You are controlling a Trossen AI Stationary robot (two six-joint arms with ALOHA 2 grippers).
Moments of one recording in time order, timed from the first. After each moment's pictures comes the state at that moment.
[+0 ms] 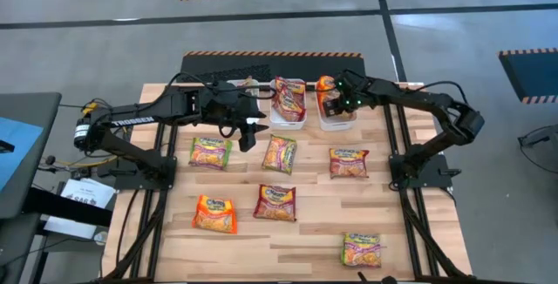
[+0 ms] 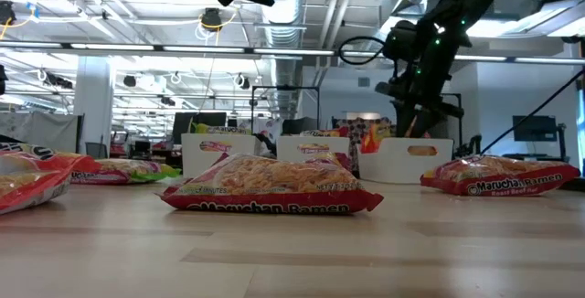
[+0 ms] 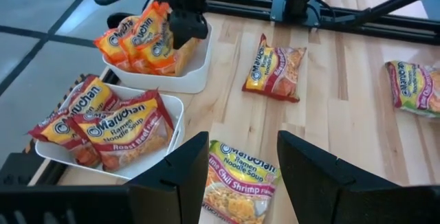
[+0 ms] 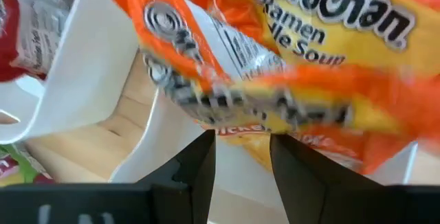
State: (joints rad) left arm 0.17 1.34 1.35 -0.53 -0.09 -0.03; right arm -0.71 1.47 0.94 -0.54 0.04 0.51
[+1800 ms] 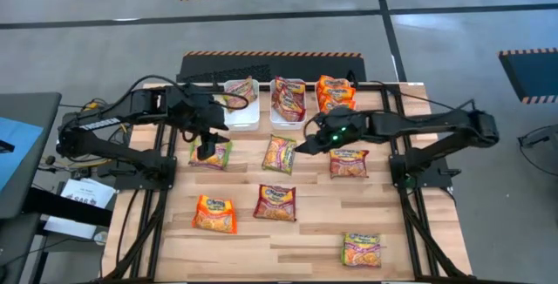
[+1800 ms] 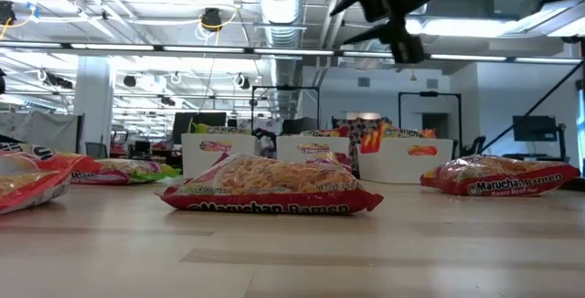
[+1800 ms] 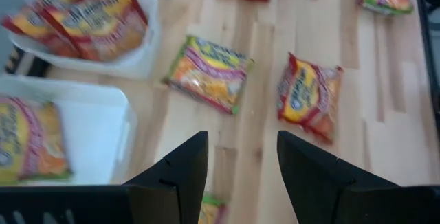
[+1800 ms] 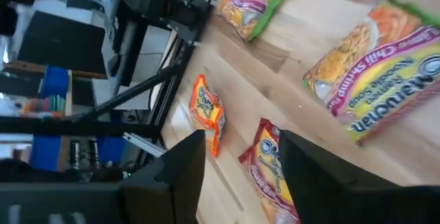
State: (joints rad) left arm 0.17 1.13 1.35 -1.01 0.03 -0.03; right arm -0.10 1.31 0.94 -0.13 -0.16 1.10
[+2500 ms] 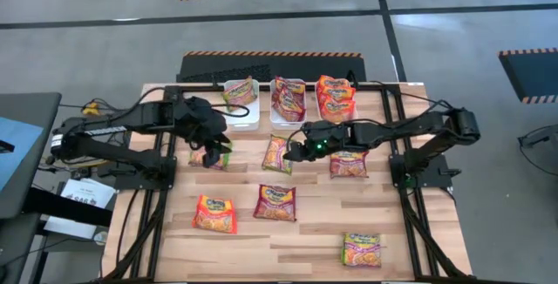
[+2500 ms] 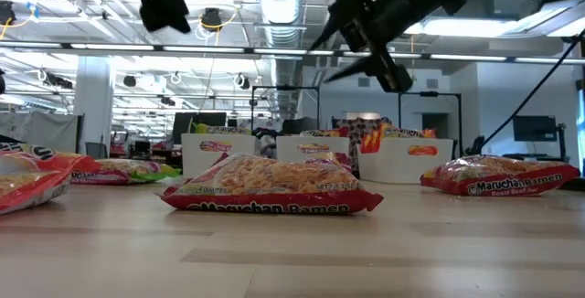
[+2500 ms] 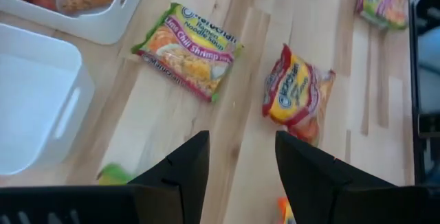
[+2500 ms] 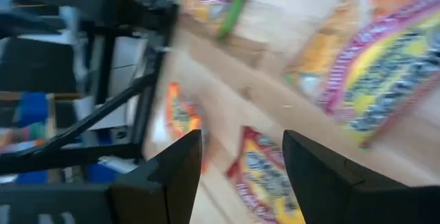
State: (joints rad) left arm 0.17 1.05 1.06 -0.79 0.09 -0.23; right arm -0.05 1.49 0.94 -0.01 -0.08 1.23
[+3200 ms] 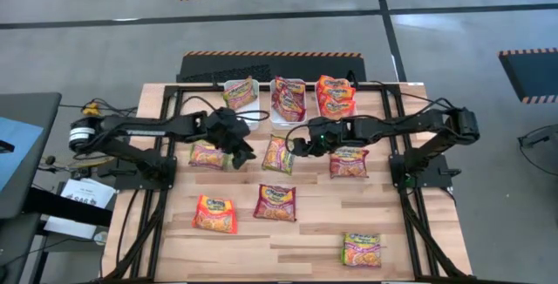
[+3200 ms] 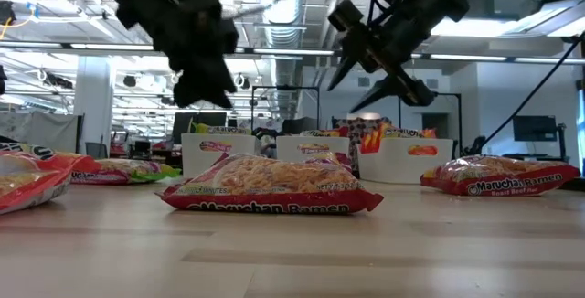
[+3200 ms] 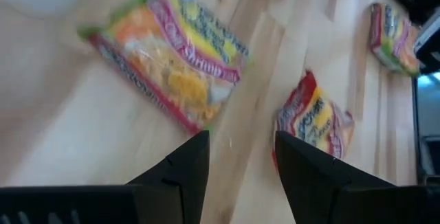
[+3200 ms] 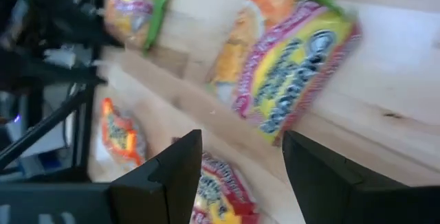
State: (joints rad) left arm 0.25 1.30 0.75 -0.16 0.26 -0.40; right arm -0.12 1.49 0.94 -0.21 -0.05 1.23
